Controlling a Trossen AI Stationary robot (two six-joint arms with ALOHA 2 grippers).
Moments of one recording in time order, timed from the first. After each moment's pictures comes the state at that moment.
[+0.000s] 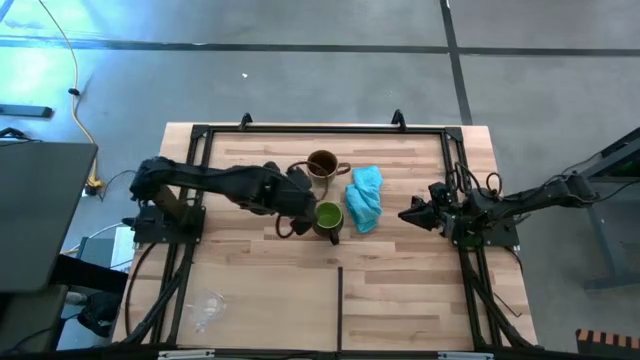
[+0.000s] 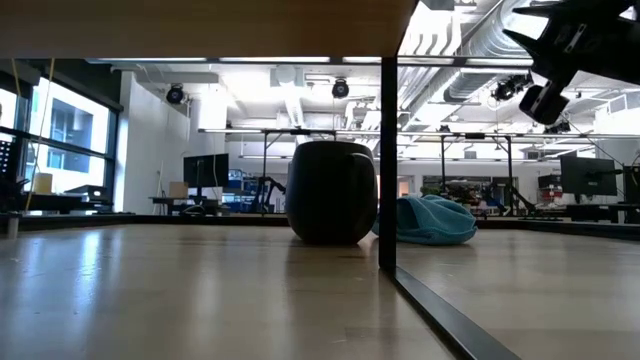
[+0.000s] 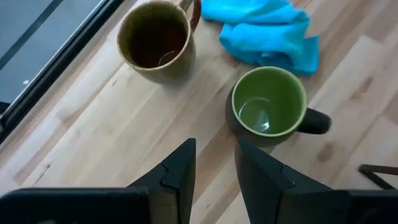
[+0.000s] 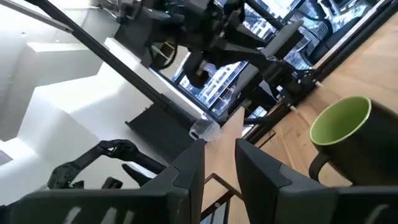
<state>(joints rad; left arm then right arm) -0.05 1.74 1.79 -1.32 -0.50 -0.74 0.17 0.42 0.01 0.62 0.03 0.88</state>
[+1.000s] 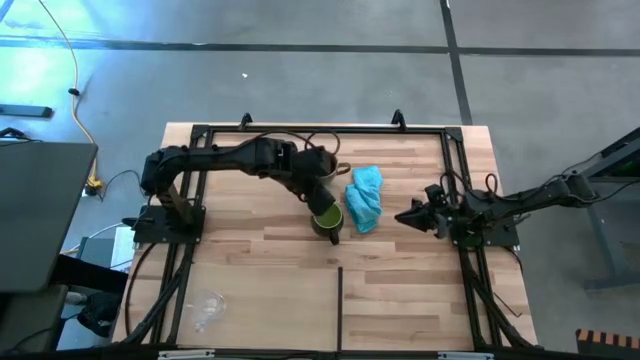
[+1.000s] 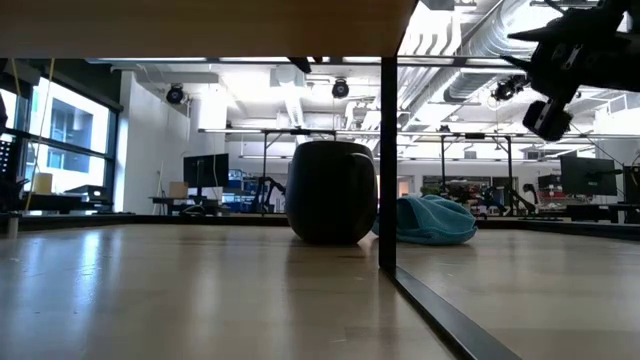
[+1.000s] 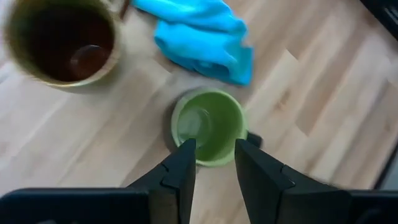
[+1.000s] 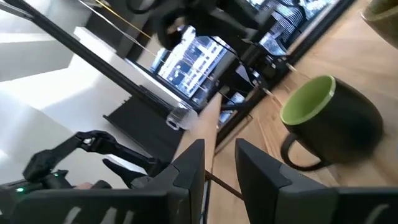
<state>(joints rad) 0.17 1.78 1.79 -1.10 -0.04 -0.61 0.18 0.42 0.01 0.50 0.05 0.90</state>
